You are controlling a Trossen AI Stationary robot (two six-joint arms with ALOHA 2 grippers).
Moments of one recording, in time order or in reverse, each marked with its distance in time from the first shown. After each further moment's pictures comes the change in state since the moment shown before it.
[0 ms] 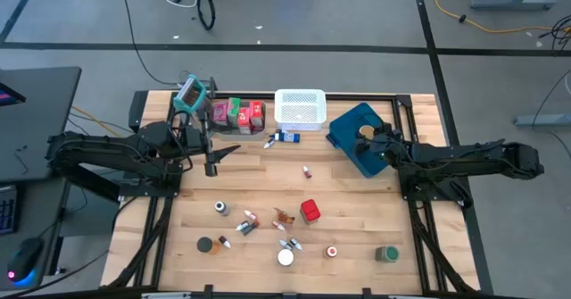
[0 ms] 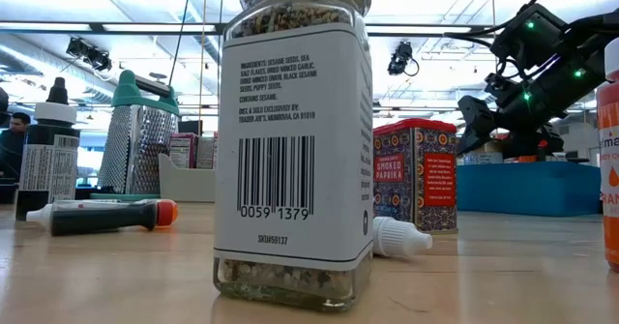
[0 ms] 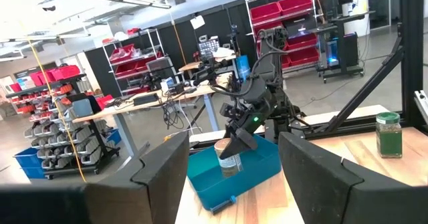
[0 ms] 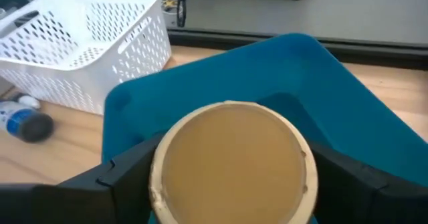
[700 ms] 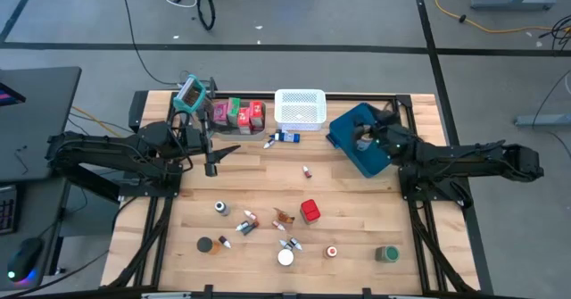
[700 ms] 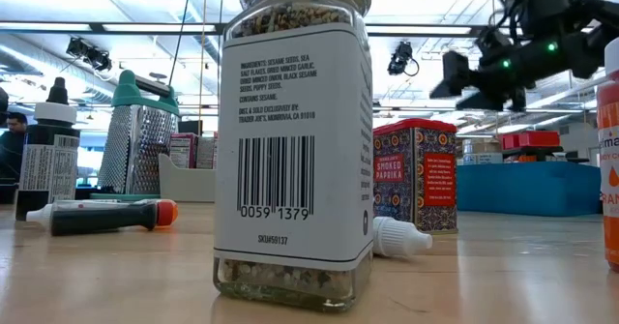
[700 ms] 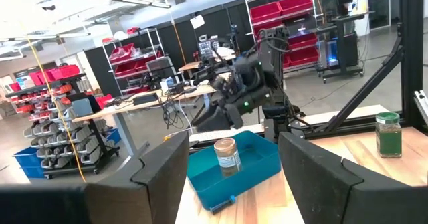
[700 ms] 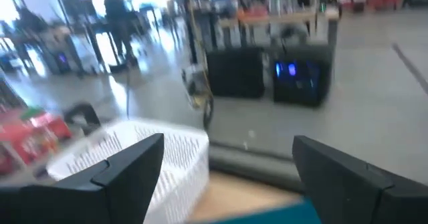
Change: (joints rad) left arm 0.000 0.000 0.000 -0.002 0.000 -0.003; right arm -0.048 0.000 0.000 0.598 0.045 -0.507
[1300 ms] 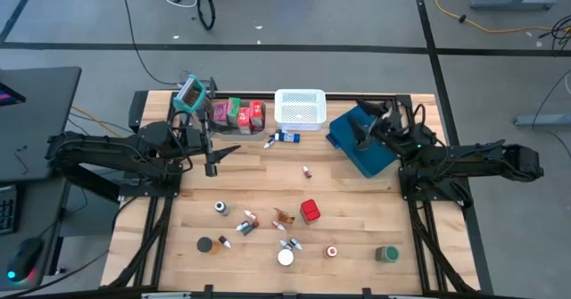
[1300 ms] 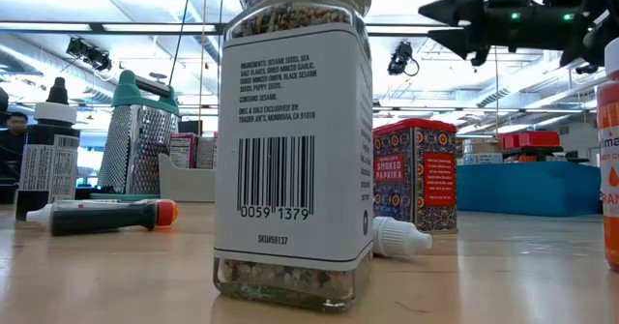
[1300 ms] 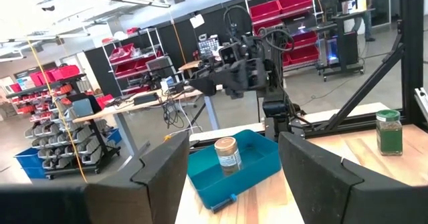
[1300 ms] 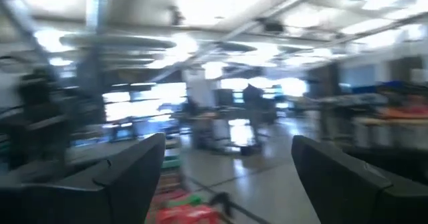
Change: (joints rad) left arm 0.000 0.000 0.000 -0.004 0.000 0.010; right arm 0.003 0.000 0.000 0.496 -0.529 -0.206
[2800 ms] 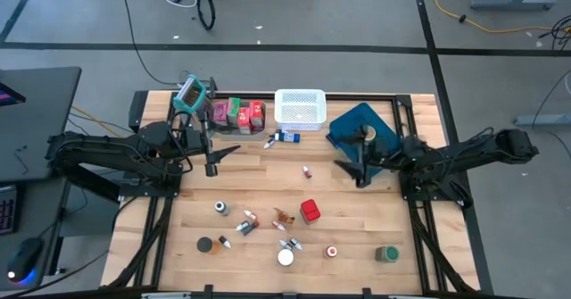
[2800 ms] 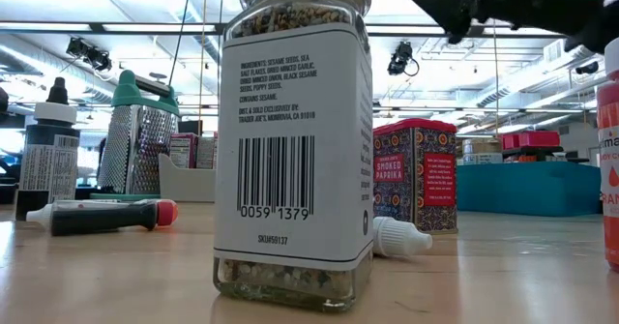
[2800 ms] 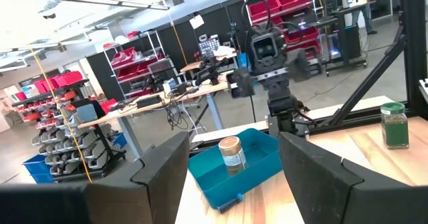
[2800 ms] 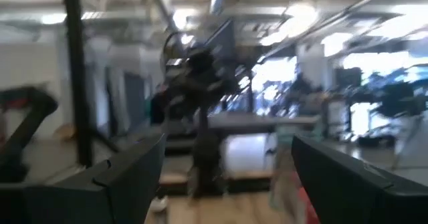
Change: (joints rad) left arm 0.000 0.000 0.000 0.000 0.000 0.042; right arm 0.321 0.104 0.067 -0.048 -0.174 0.001
